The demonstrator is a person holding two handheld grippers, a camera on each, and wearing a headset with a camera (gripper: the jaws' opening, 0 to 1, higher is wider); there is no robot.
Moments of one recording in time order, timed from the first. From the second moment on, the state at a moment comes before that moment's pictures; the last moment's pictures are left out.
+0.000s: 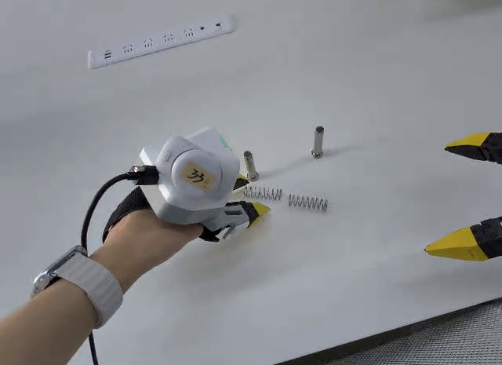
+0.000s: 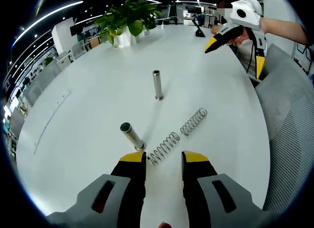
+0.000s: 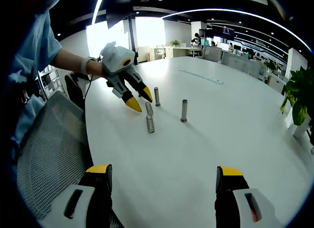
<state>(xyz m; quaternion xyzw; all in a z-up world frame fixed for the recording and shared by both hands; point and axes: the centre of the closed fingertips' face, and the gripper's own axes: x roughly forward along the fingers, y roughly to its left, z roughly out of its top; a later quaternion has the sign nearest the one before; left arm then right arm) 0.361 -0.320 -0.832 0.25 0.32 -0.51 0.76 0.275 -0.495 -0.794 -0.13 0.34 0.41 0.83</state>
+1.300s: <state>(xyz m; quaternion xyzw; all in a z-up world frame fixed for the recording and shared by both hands) 0.347 -0.312 -0.840 0.23 0.33 -0.50 0.76 0.274 -0.482 -0.789 -0.12 0.34 0.42 0.84</state>
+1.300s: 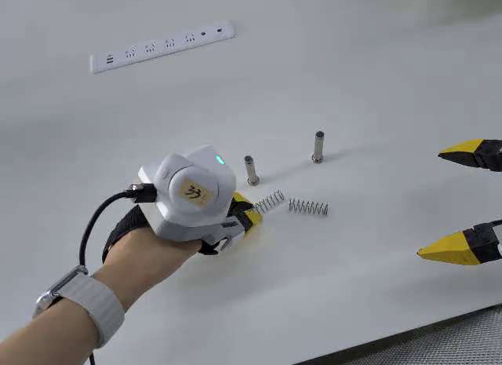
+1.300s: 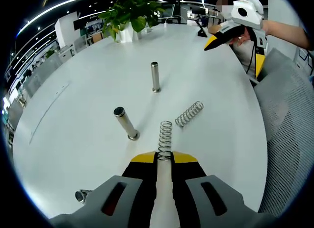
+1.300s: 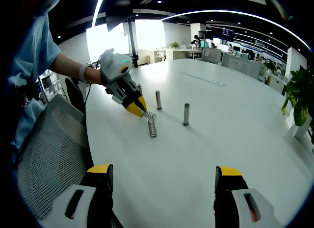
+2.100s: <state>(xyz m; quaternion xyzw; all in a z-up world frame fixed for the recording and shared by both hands) 0.323 -0.296 -0.811 0.18 0.27 -0.46 0.82 0.277 -0.468 -0.787 -0.13 0.33 0.44 0.83</state>
